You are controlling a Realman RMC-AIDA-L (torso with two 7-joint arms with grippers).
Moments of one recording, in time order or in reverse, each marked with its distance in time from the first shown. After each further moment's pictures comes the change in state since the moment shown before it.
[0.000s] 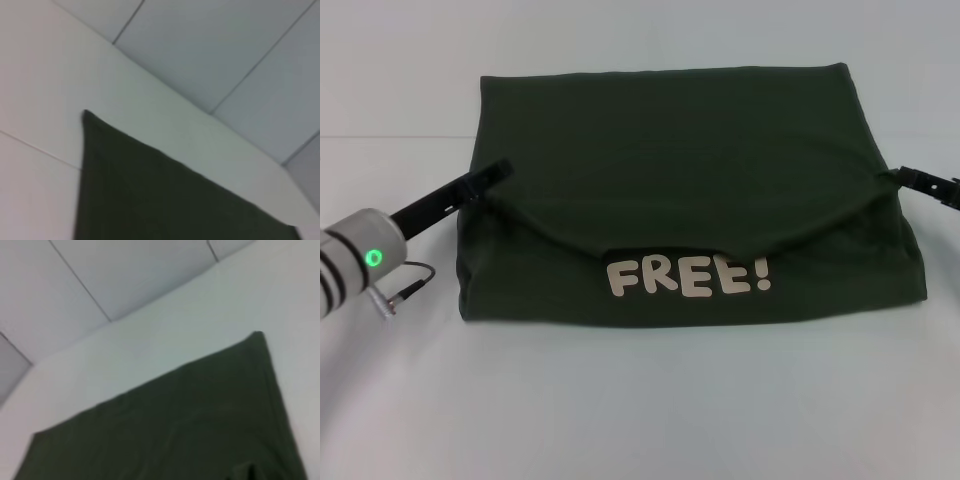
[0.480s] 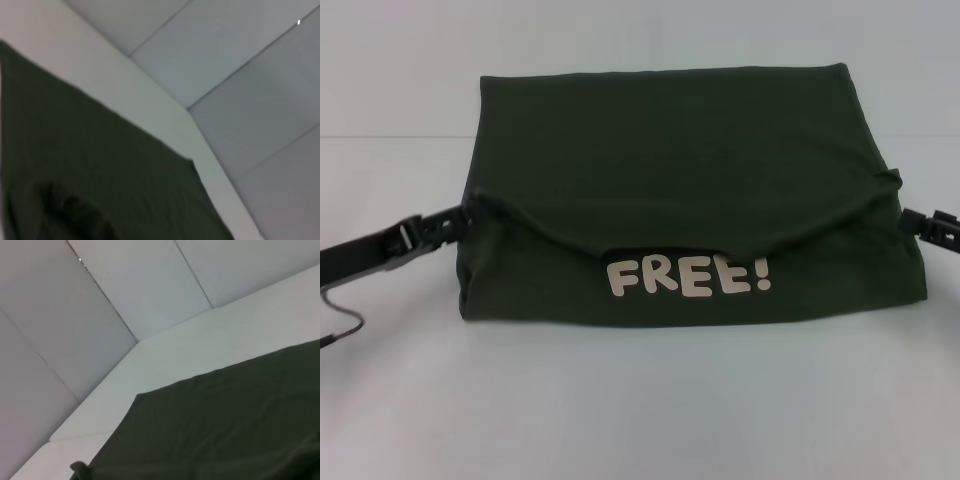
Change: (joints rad) left arm 0.156 0.166 0.220 0.055 0.027 0.469 -0.280; right arm -0.132 -0.049 0.007 -0.002 0.097 -0.411 -0.201
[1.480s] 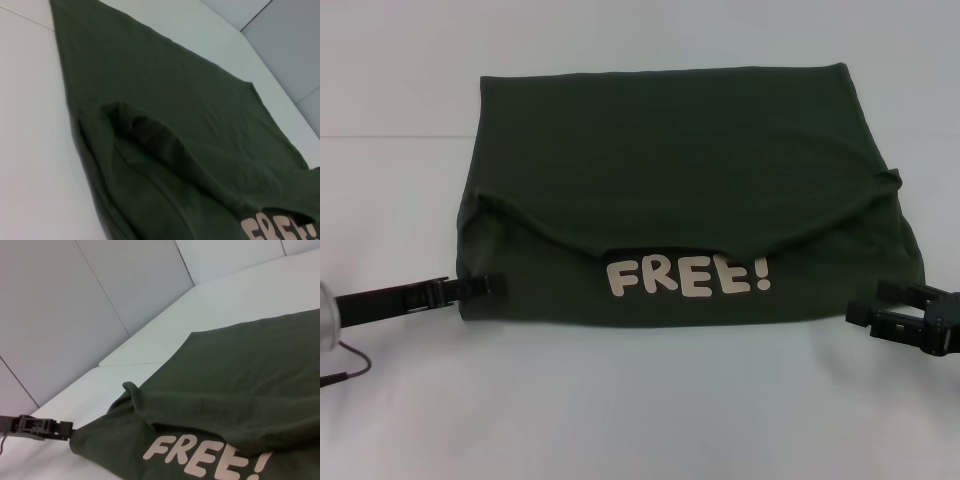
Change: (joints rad) left arm -0.007 -0.037 0.080 0.053 0.191 -0.137 -0.007; right arm -0.023 0.040 -0.014 0.018 -0.129 -0.113 -0.199
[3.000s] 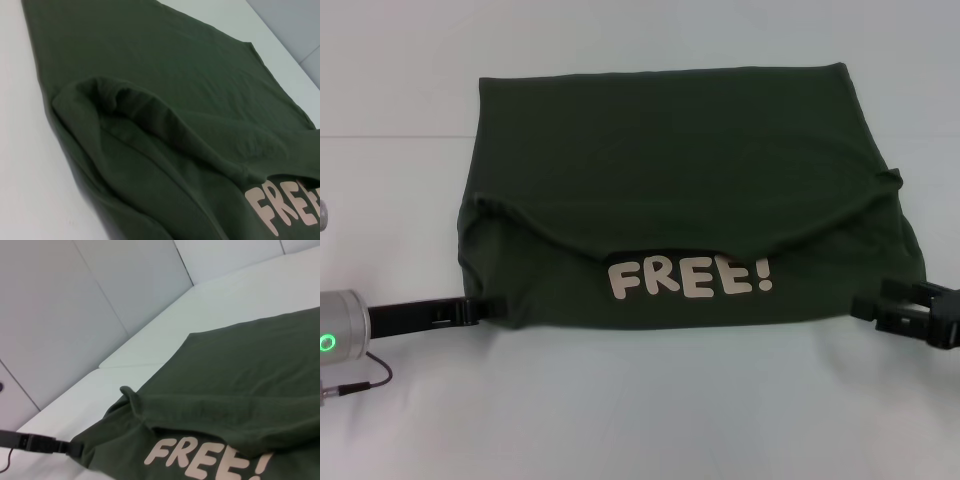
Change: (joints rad) left arm -0.014 -0.029 0.089 0.010 0.023 -0.055 0.014; right arm 0.002 -0.004 0.000 -0.017 -0.003 -0.007 0.047
